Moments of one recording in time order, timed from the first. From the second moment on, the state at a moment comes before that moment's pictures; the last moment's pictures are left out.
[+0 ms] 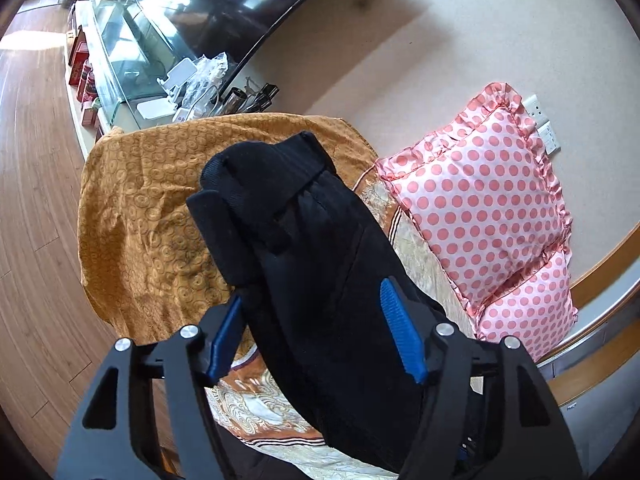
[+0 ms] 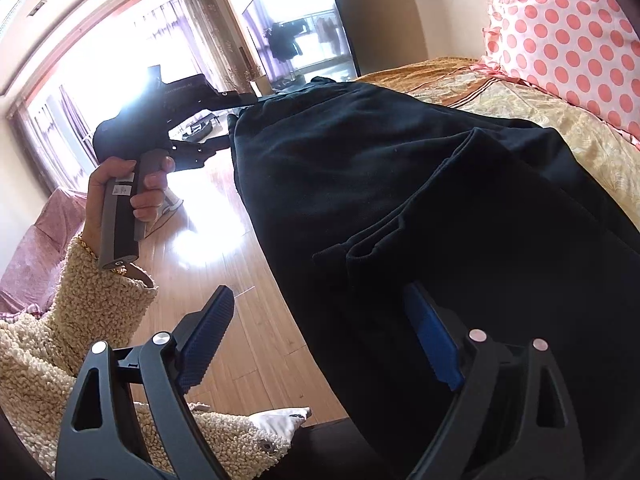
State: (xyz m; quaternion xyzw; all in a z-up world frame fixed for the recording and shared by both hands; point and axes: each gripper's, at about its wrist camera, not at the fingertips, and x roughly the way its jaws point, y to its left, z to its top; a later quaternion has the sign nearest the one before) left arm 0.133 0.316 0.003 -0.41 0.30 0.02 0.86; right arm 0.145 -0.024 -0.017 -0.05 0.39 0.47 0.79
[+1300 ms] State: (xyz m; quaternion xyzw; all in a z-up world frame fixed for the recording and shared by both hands) left arm 0.153 0.036 0.152 -0.13 0.22 -0.25 0.93; right arm 0.132 -0.201 -0.003 0.12 0.34 0.38 0.85
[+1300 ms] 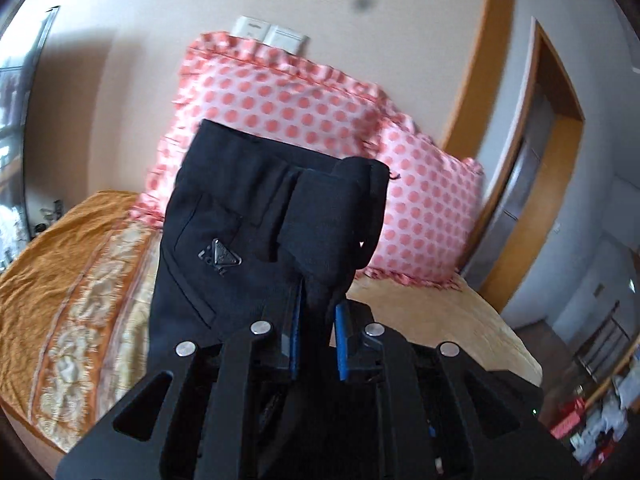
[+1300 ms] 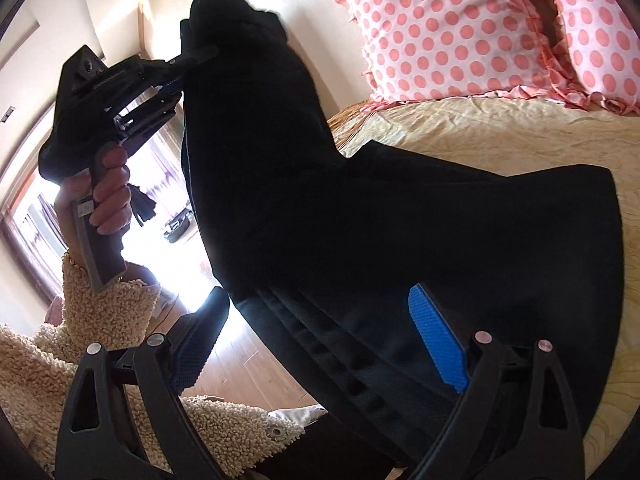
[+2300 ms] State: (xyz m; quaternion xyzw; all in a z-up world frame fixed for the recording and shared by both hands) left arm 0.085 -0.094 0.064 0.07 0.28 -0.37 0.88; right arm 0.093 -0.319 0.042 0.15 0.25 0.22 0.93
